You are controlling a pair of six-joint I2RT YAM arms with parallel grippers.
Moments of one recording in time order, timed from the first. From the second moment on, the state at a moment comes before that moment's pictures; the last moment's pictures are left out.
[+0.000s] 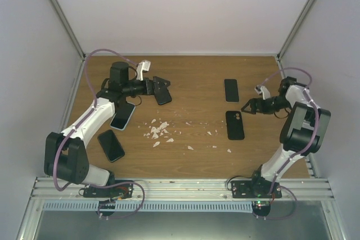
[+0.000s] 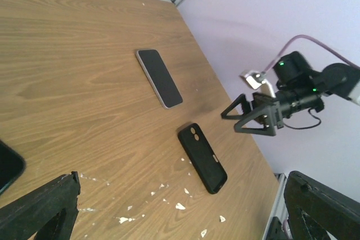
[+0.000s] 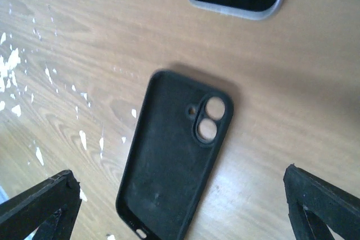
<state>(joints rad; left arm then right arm) -0.25 1.43 1.06 -0.10 0.75 -0.46 -0.35 1.80 1.21 -1.03 -0.70 -0.59</state>
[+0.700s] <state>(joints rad) -0.05 1.20 0.95 -0.25 0.60 -0.31 0.06 1.73 1.45 -0.79 -0.61 -0.40</state>
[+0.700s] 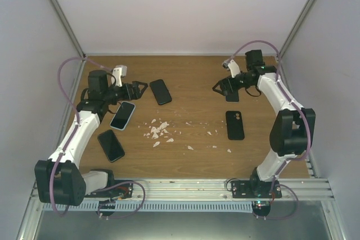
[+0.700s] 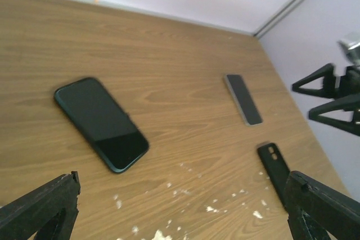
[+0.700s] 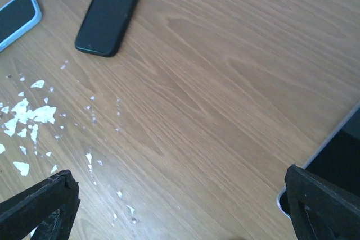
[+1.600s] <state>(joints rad) -0.21 1.75 1.14 -0.33 0.34 -0.25 0.09 1.60 1.36 -0.63 -0.49 -0.31</state>
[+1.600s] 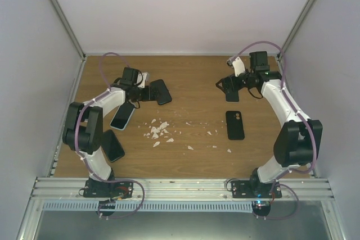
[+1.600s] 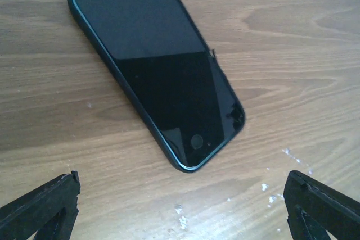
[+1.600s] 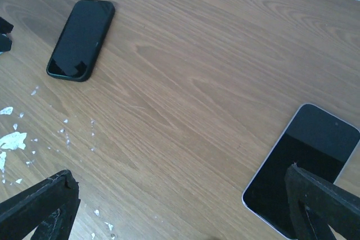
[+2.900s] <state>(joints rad) -0.30 2.10 1.52 -0.31 0.31 -0.15 0.05 1.60 1.31 -0.62 -0.50 -0.31</state>
